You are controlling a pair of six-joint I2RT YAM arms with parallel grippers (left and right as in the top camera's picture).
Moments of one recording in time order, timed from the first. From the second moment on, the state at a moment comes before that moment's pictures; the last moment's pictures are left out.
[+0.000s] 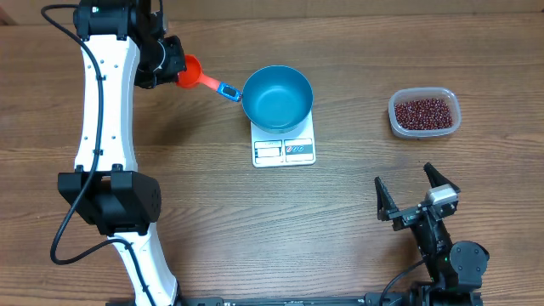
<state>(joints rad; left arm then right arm) 0.00 2.13 2.34 -1.50 0.12 -0.26 -0.07 0.01 0.02 0.00 -0.35 -0.01</state>
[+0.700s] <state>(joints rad) -0.03 2.13 2.34 -1.52 0.14 -0.26 -0.07 0.15 0.41 -0.43 -0.28 0.31</state>
